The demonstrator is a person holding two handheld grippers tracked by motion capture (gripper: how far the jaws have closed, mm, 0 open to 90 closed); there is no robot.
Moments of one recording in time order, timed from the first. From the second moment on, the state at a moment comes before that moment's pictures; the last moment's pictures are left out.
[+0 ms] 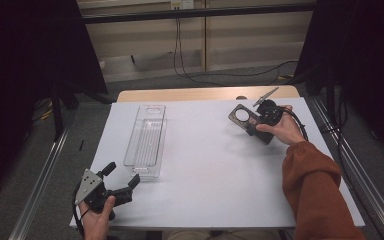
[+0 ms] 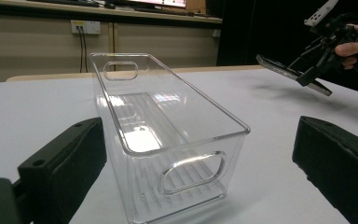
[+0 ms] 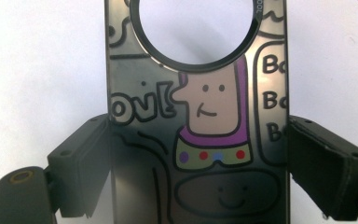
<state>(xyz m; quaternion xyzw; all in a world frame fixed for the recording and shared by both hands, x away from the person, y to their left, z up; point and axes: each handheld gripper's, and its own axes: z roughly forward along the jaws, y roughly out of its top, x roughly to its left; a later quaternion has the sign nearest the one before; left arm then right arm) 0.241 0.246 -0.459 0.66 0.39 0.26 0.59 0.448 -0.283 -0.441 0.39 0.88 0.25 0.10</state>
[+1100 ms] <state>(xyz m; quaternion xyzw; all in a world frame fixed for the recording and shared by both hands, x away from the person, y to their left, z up) 0.241 0.246 -0.459 0.66 0.39 0.26 0.58 0.427 -0.302 -0.447 0.41 0.81 0.38 0.16</state>
